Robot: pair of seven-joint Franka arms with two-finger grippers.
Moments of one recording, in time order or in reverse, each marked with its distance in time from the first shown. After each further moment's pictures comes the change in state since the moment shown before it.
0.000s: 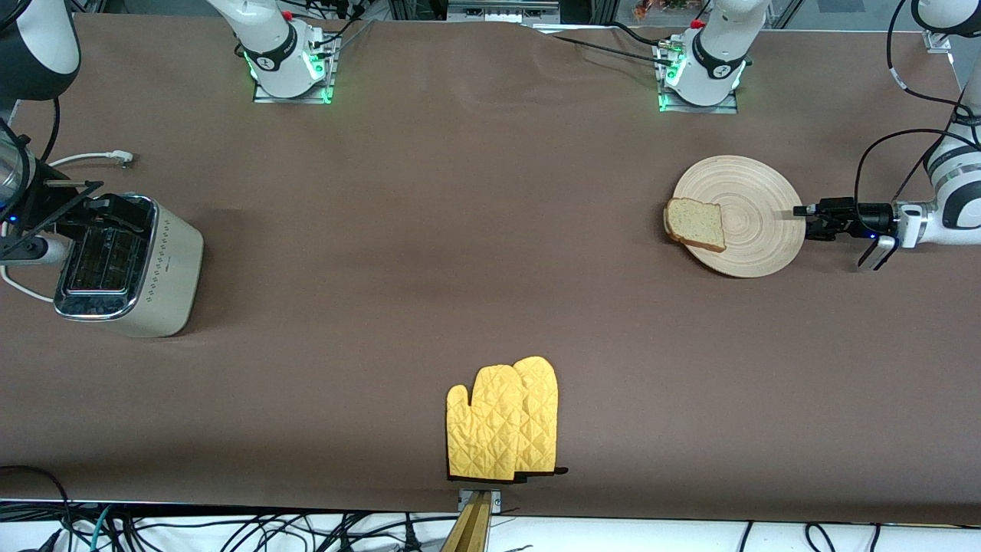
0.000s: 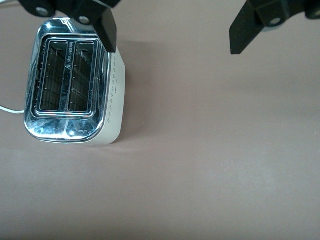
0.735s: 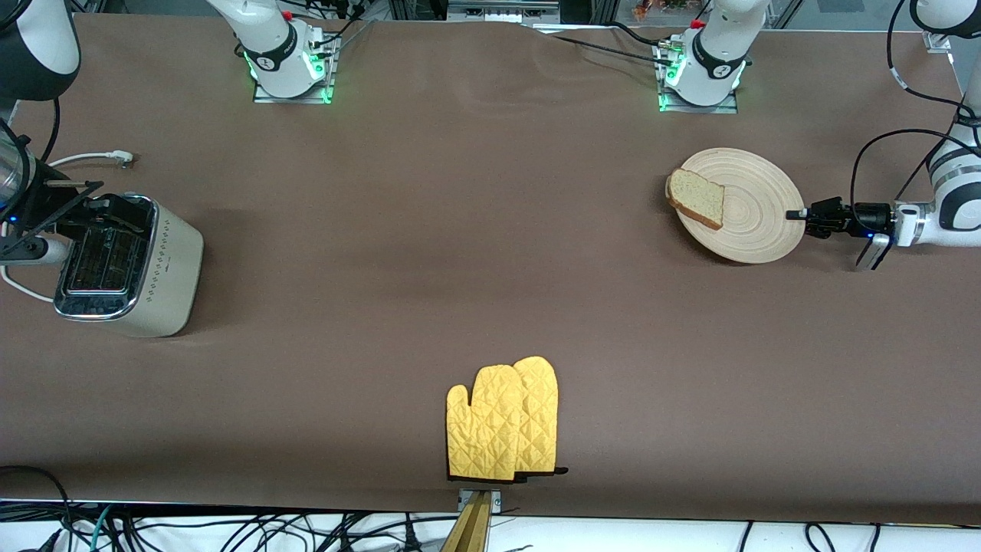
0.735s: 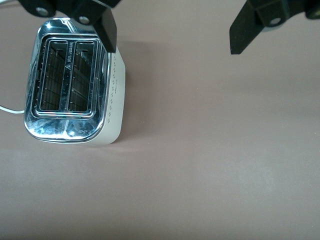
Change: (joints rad) left arm -0.009 0.000 0.000 0.001 0.040 0.028 0.036; right arm 0.000 0.000 0.000 0.000 0.000 0.000 0.000
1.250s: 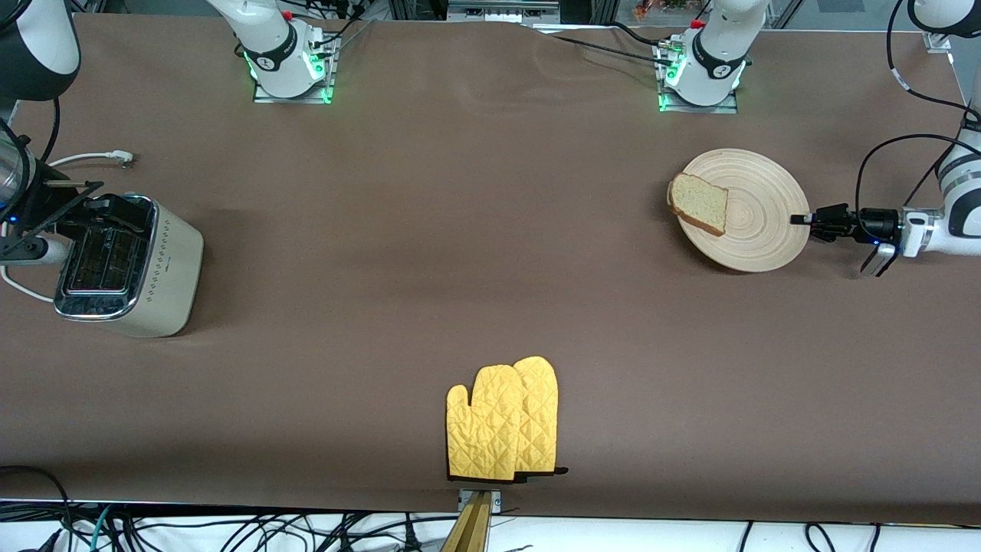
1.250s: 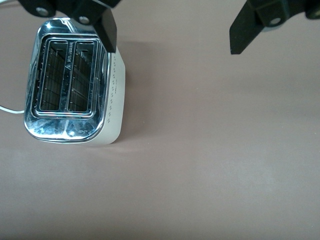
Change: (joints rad) left arm -0.025 -0.009 -0.041 0.075 0.000 -0.072 -0.194; right arm 0.000 0.000 0.000 0.000 0.000 0.000 0.000
